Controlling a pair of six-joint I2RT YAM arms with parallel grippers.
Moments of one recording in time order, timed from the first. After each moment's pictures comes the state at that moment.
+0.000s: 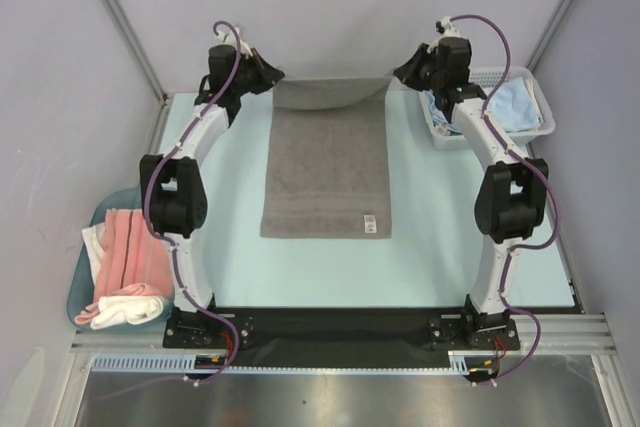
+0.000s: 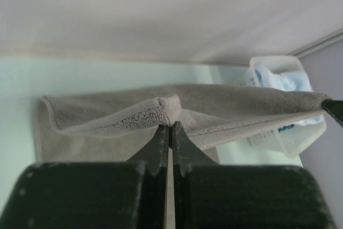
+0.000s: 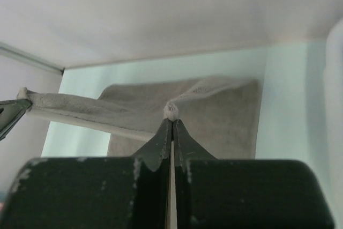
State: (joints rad) left arm -0.13 2.08 1.84 0.02 0.37 -0.56; right arm 0.16 2.03 1.89 -0.12 -0.23 0.50
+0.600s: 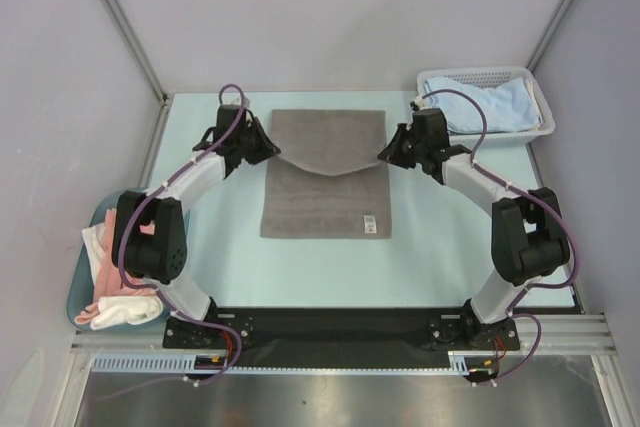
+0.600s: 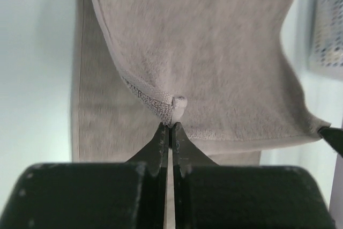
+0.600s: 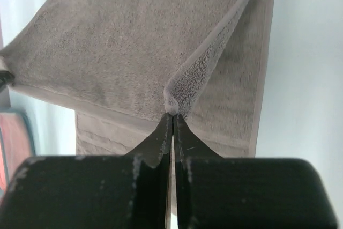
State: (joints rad) left arm -0.21 1.68 1.19 -0.18 0.19 -0.62; right arm 0.30 1.68 1.16 -0.11 -0.21 0.59
